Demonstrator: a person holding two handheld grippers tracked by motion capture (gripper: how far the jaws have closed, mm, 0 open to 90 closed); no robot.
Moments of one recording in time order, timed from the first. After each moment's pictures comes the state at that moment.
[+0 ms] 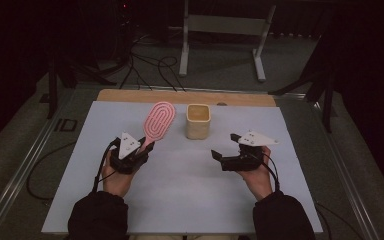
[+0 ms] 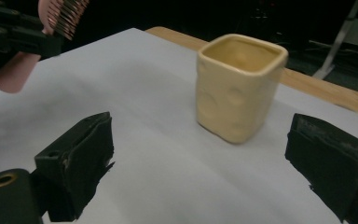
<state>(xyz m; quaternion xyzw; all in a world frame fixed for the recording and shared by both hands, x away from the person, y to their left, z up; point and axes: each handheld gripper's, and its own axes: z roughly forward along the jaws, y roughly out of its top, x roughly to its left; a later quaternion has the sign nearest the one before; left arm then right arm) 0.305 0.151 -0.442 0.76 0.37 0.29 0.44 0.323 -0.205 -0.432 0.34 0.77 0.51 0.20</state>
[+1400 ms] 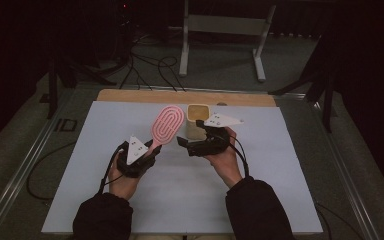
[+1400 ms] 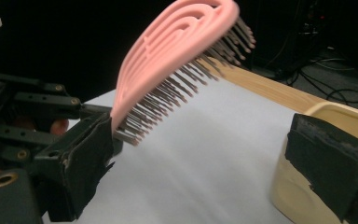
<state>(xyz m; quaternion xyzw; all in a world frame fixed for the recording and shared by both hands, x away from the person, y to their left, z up) 0.298 0.133 -0.446 0.77 0.34 0.30 0.45 0.355 -0.118 -0.406 0.30 0.76 0.55 0.14</state>
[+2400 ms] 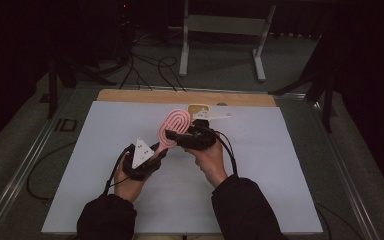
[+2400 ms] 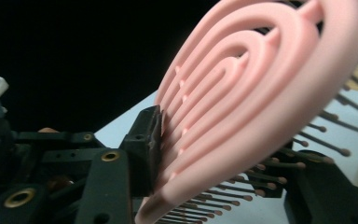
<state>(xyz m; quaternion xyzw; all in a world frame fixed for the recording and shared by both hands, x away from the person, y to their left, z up) 0.295 0.121 -0.451 0.77 0.32 0.28 0.46 0.367 -0.085 -0.409 0.35 0.74 0.57 0.04</state>
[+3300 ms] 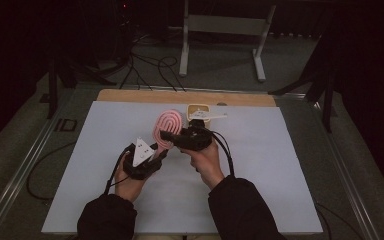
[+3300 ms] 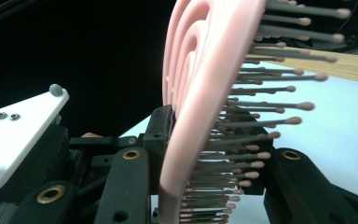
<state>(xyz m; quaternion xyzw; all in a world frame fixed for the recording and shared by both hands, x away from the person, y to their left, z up) 0.299 0.122 -0.455 0.77 0.33 0.28 0.46 0.364 -0.075 -0.406 0.34 0.74 0.59 0.00</state>
